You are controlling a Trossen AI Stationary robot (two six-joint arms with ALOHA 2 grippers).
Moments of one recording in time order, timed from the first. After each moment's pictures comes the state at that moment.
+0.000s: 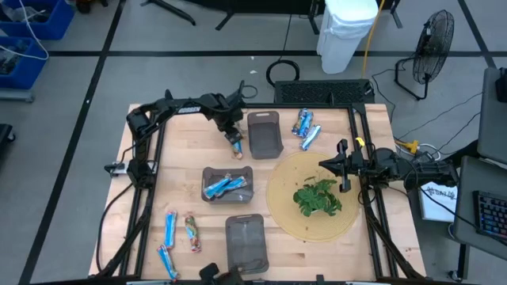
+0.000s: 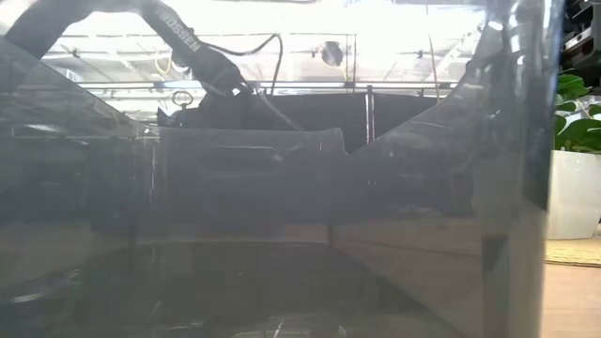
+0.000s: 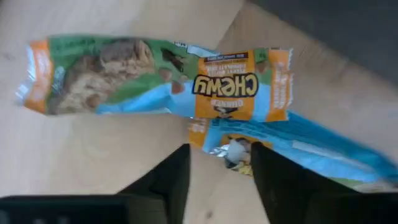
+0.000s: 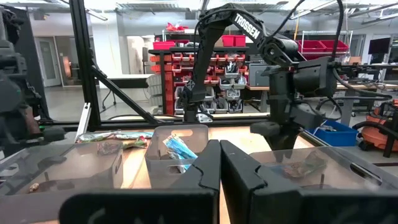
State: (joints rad) left arm 0.60 1.98 1.37 -0.75 0.07 0.04; right arm 0.00 0.01 0.01 0.10 0.05 0.01
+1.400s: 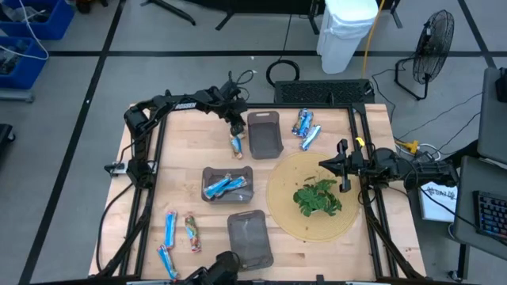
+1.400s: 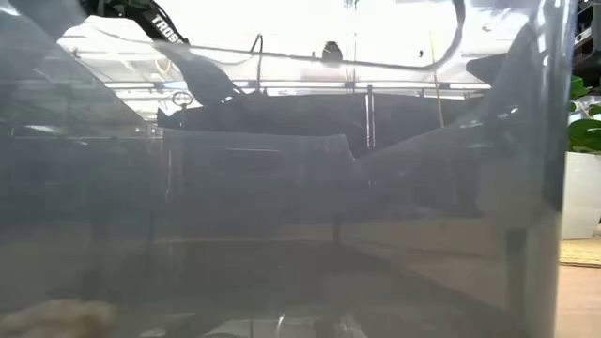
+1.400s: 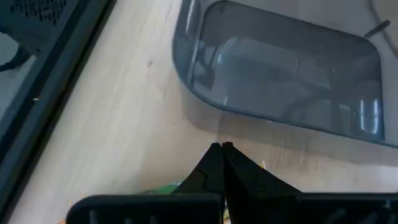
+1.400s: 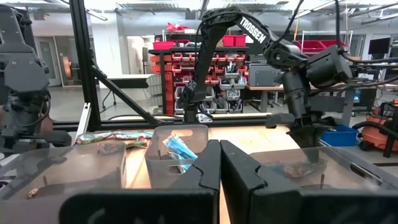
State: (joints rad) left arm 0.70 1.97 1.31 -0.36 0.37 0.29; right arm 0.00 0.01 0.01 0.10 0.05 0.01
